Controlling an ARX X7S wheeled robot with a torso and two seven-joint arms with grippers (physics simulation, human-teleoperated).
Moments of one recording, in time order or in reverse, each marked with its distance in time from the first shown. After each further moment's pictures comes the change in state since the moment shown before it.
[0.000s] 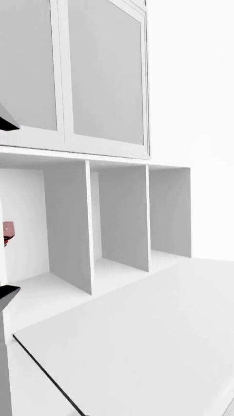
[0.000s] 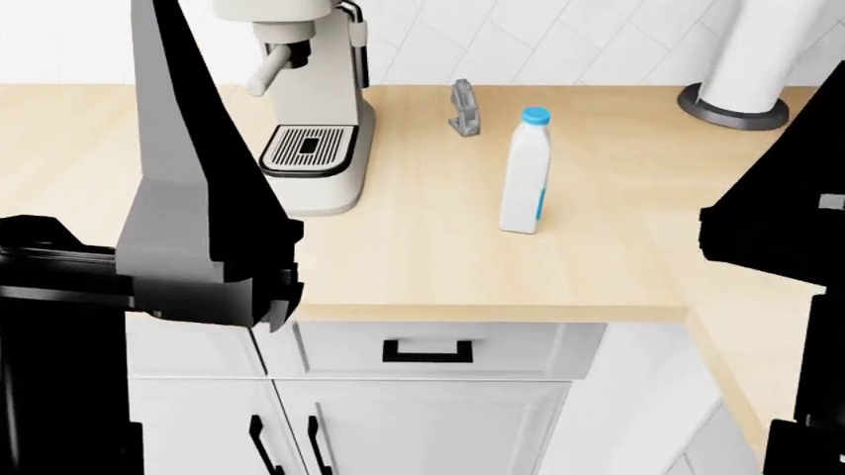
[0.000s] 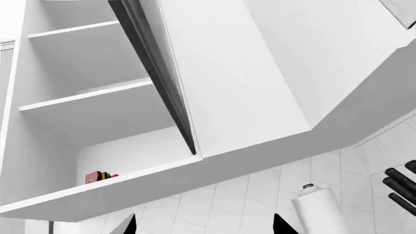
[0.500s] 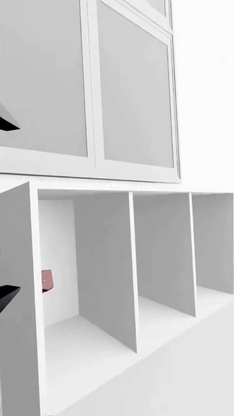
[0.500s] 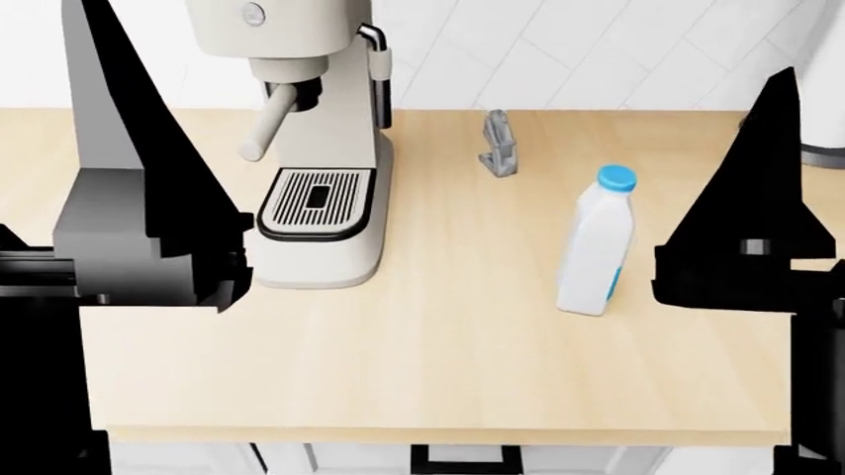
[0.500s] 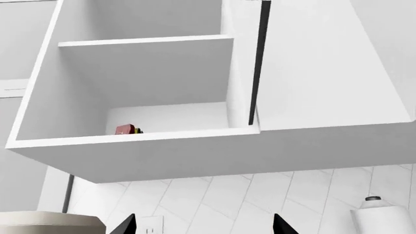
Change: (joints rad) left arm -0.166 -0.143 0.205 0.000 -0.076 0.085 -0.206; right arm 0.018 0.237 -0.131 -0.049 0.005 -0.020 0.064
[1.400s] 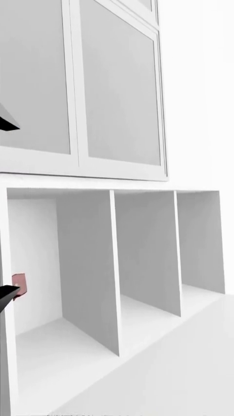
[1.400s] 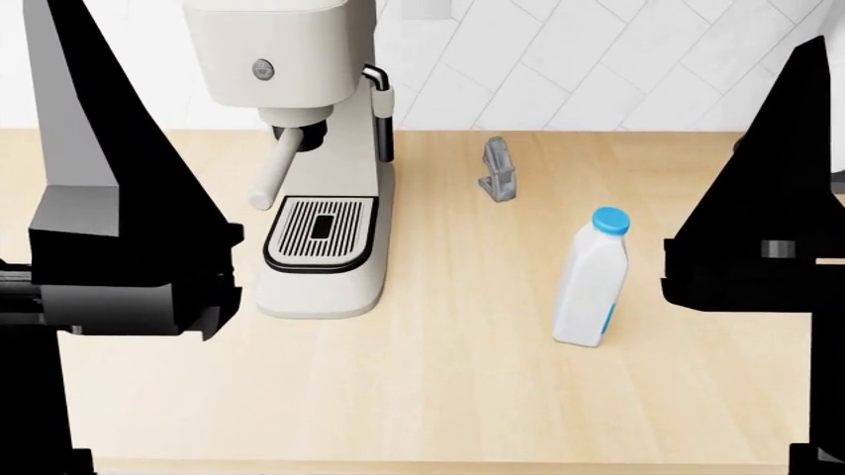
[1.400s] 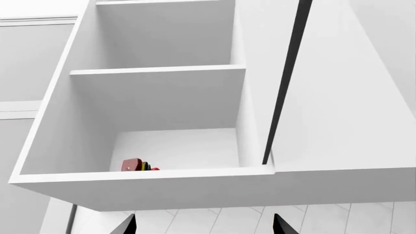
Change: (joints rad) left arm -0.401 -0.061 0.466 0.005 0.014 0.122 -0.196; right arm 0.067 0.096 -0.075 -0.002 -0.004 -0.074 0.056
